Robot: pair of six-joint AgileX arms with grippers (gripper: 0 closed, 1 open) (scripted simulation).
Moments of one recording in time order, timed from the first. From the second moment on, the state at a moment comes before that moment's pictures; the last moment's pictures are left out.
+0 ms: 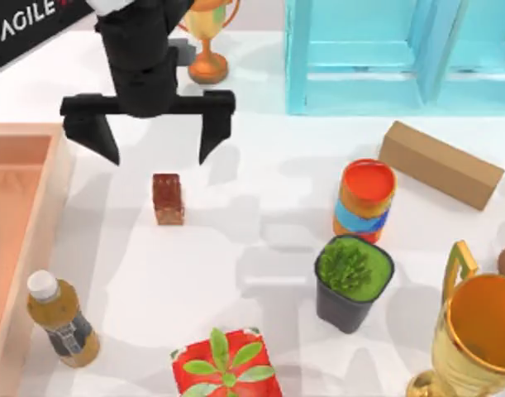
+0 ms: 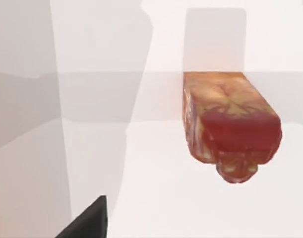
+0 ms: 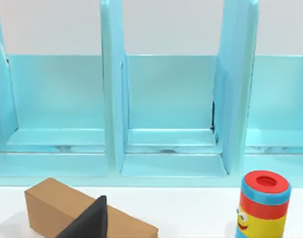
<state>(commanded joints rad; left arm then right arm) -0.42 2.18 1.94 -1.33 0.00 -0.39 0.00 0.00 0.00 0.00 0.00 0.00</state>
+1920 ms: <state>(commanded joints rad) -0.42 2.25 1.67 -0.99 0.00 -0.39 0.00 0.00 0.00 0.00 0.00 0.00</state>
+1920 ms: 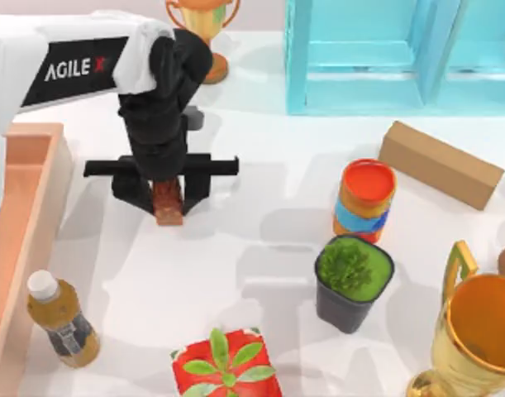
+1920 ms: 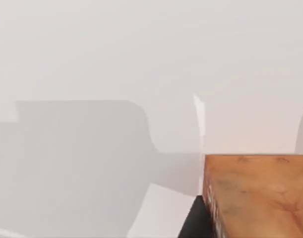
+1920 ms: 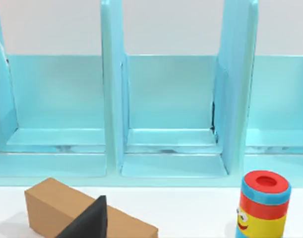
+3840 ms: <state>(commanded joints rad) -0.07 1.99 1.77 -1.35 0.00 -0.06 0.00 0.00 0.00 0.00 0.00 0.00</state>
